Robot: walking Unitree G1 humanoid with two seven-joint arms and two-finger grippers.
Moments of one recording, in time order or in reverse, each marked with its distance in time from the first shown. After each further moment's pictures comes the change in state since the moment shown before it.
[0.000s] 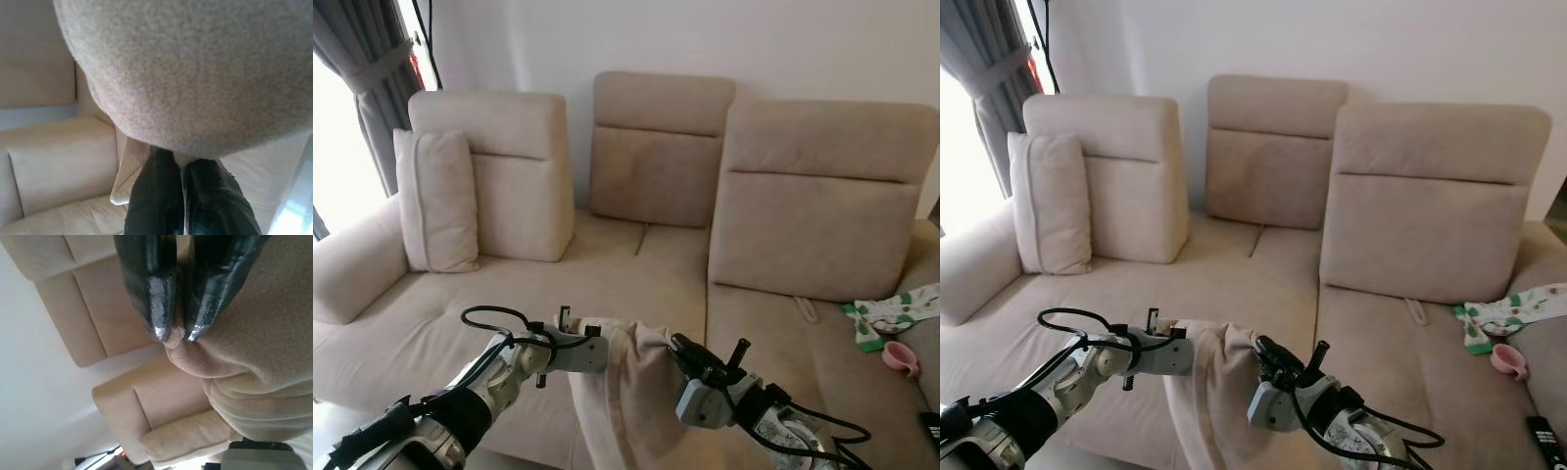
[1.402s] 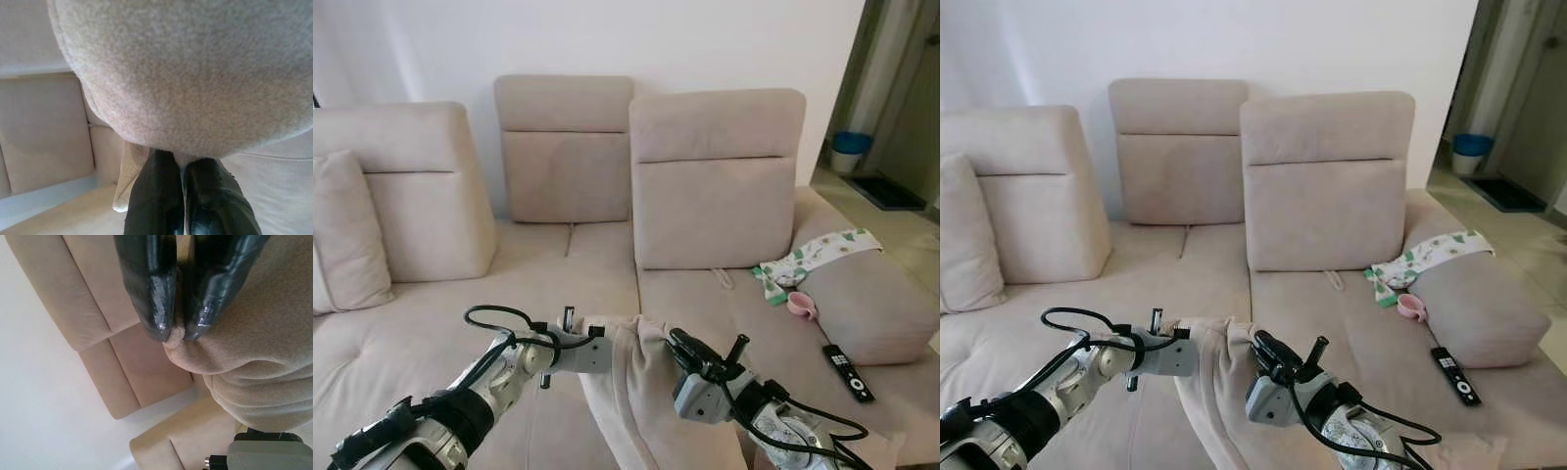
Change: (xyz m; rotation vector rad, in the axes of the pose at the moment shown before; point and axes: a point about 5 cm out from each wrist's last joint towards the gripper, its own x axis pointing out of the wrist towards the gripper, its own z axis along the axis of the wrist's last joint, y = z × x) left arm 0.000 0.001 0.004 -0.001 -0.024 0.001; right arm 0.002 -0.001 0.002 0.008 -0.007 -0.009
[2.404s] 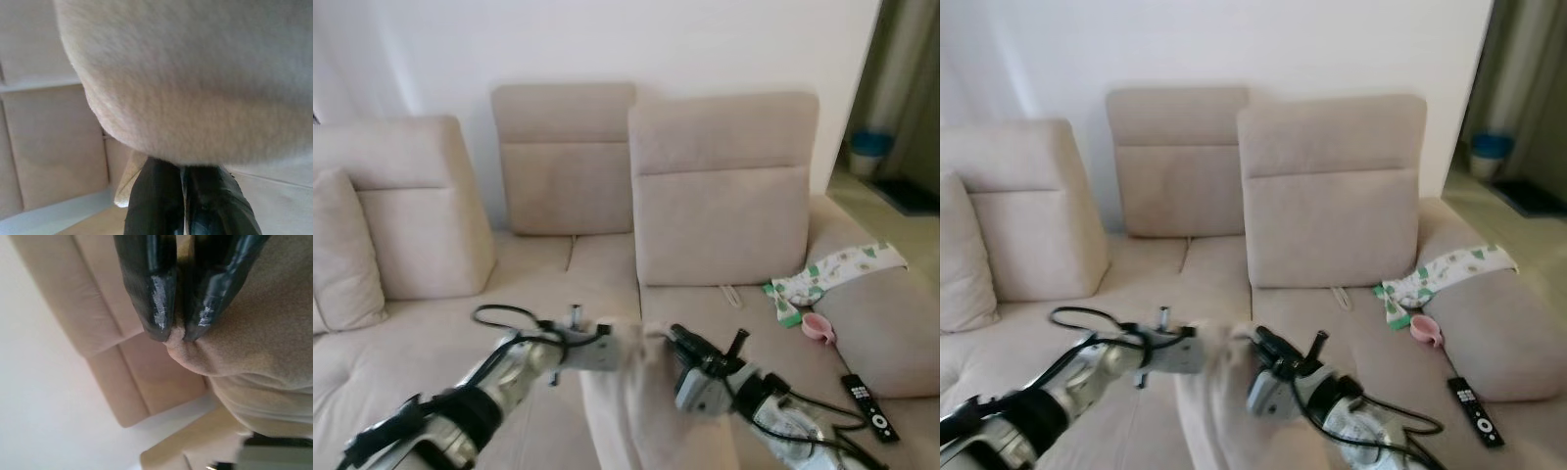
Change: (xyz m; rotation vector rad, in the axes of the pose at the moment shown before) left arm 0.002 0.007 0.010 0.013 -0.031 0.024; right arm 0.005 -0.014 -0.006 -0.030 0.007 -0.022
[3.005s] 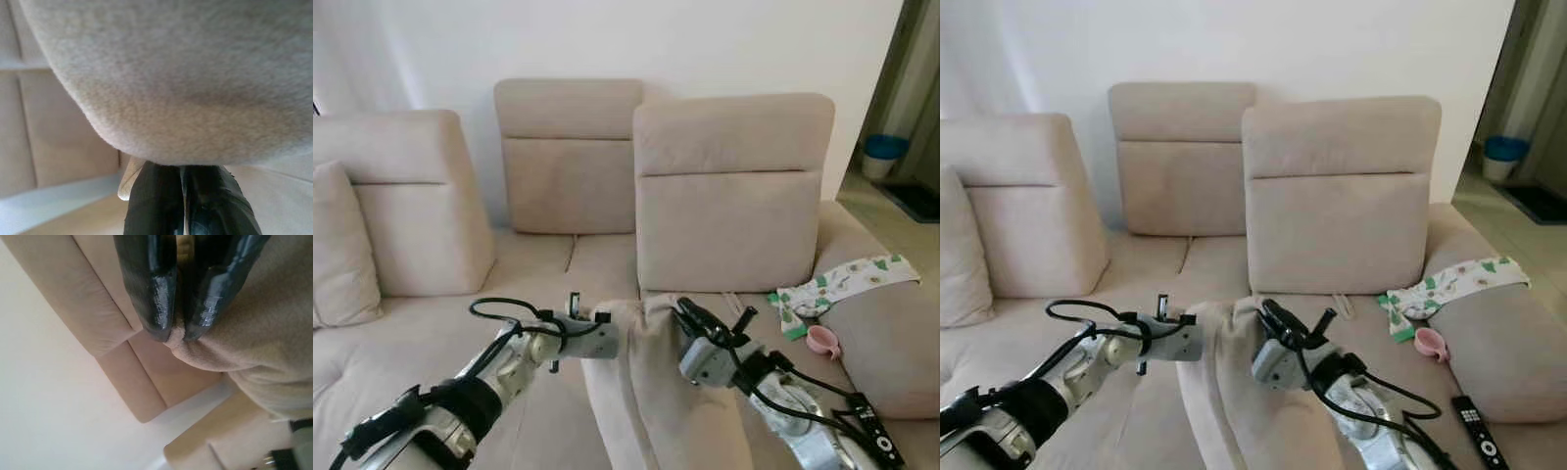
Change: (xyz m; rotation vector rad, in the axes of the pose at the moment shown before) left arm -0.001 0.010 -0.006 -0.015 0.029 0.074; right arm 0.016 -0.018 0.002 0.101 0.004 -0.103
